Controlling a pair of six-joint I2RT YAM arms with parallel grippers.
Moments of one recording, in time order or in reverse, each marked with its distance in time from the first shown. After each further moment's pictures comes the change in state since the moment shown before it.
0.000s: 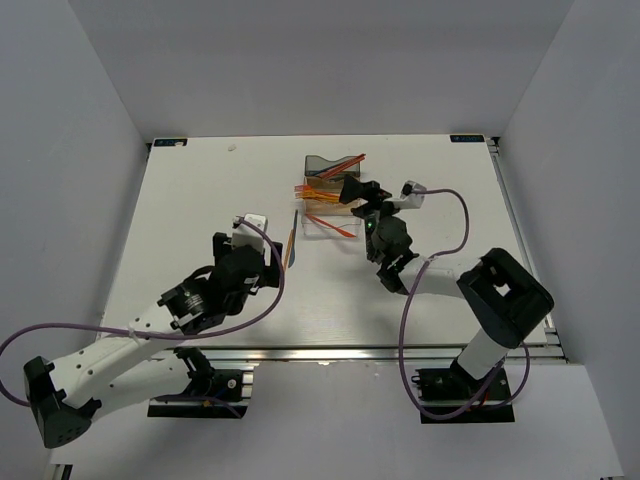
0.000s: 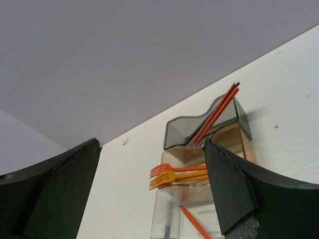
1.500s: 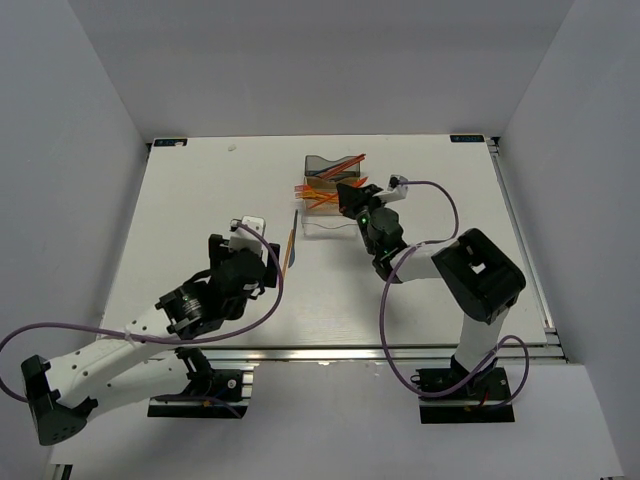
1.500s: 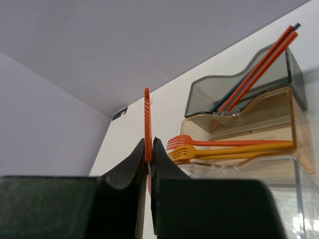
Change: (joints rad) left arm -0.054 -0.008 0.000 -0.014 -0.132 0.013; right arm -0.091 0.167 0.080 -0.023 -0.314 0.188
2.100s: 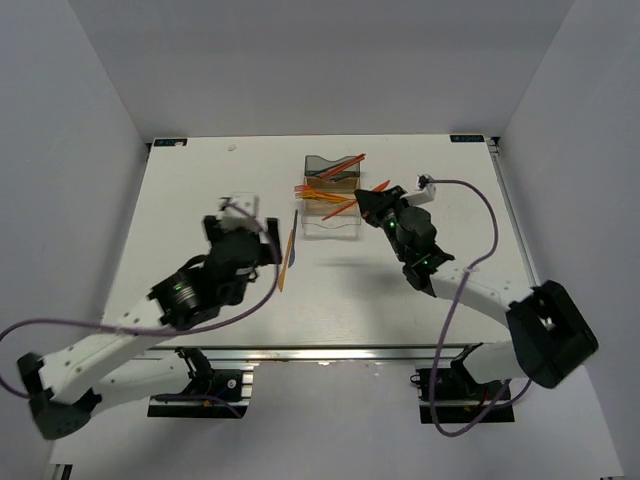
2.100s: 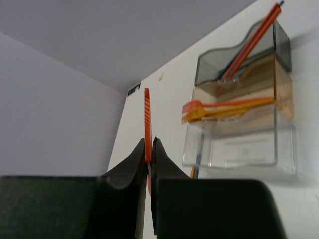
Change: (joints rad) left arm -0.001 0.151 0.204 0.071 0.069 -0.002; right arm -0.026 -0.525 -0.156 -0.497 -0.116 0.132
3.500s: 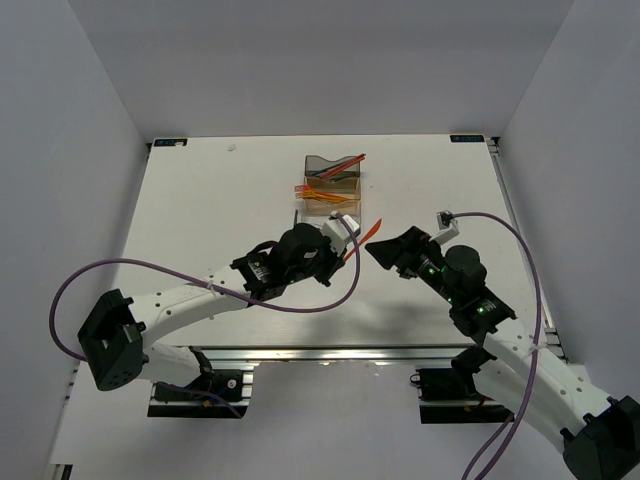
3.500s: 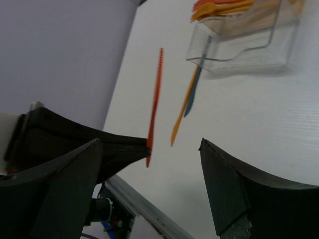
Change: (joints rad) left arm 0.001 0.339 -0.038 0.343 0.702 0.261; right arm -0.065 -0.584 -0.191 -0.542 -0.375 -0.024
